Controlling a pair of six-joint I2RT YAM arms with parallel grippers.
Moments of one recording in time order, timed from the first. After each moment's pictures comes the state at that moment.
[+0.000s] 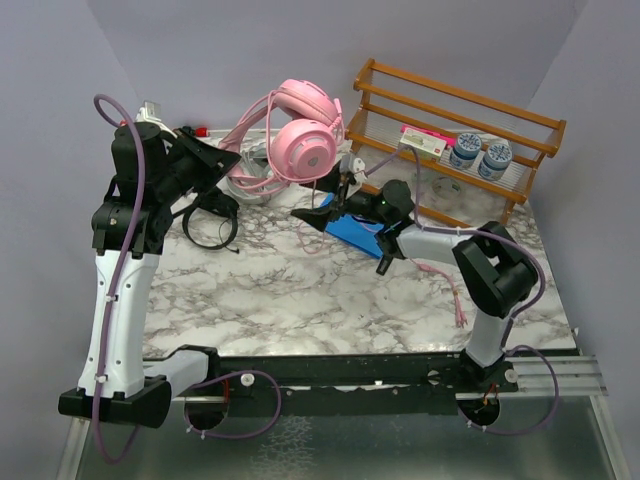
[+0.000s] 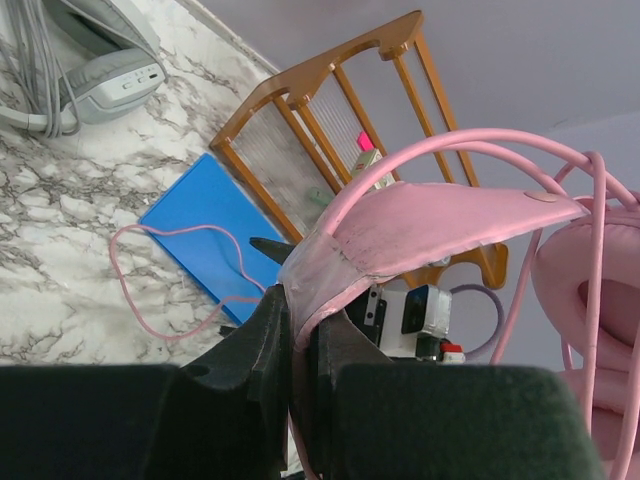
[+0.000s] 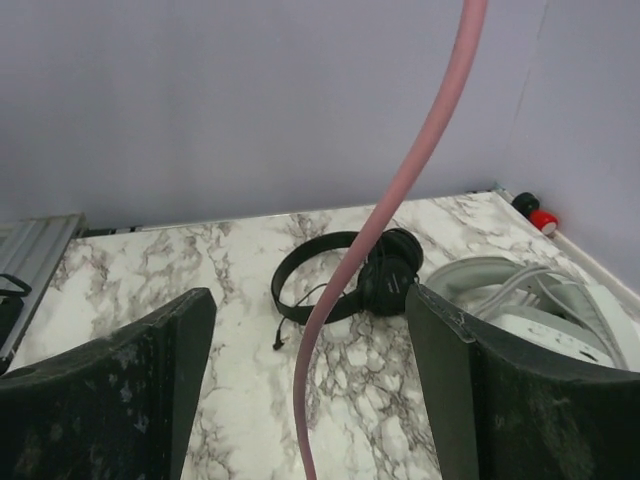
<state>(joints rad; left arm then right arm) -0.11 1.12 1.57 -0.76 0.24 -0.93 0.62 1.81 0.99 1.15 -0.72 0.16</state>
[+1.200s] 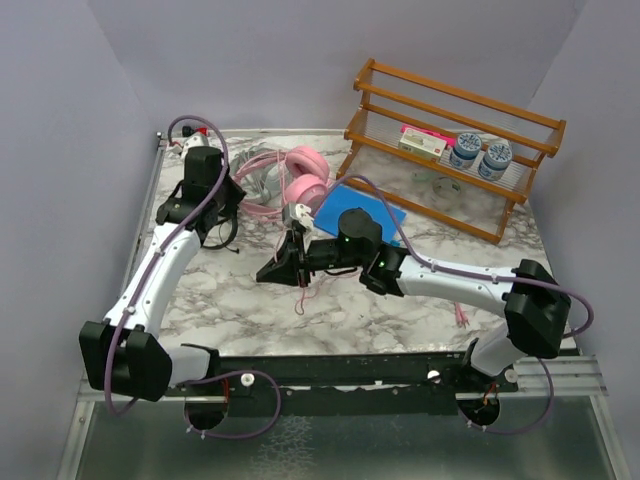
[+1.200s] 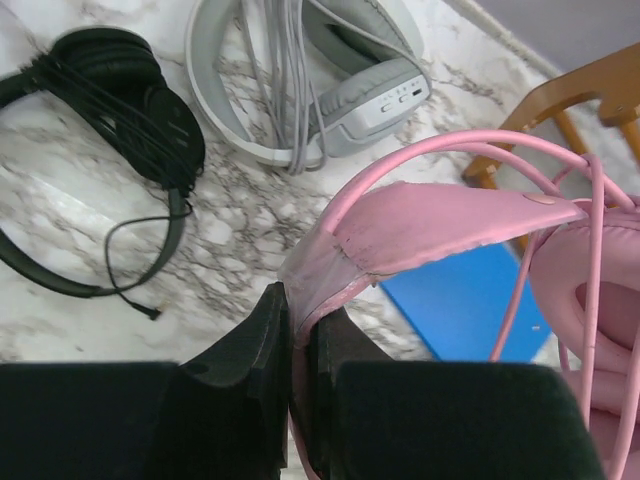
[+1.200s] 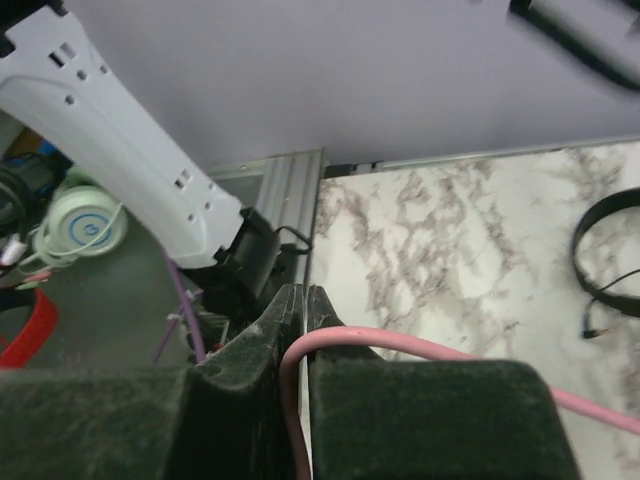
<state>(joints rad) -0.17 1.26 1.17 -0.48 -0.10 -0.69 1.05 1.56 1.02 0.59 -0.66 0.23</state>
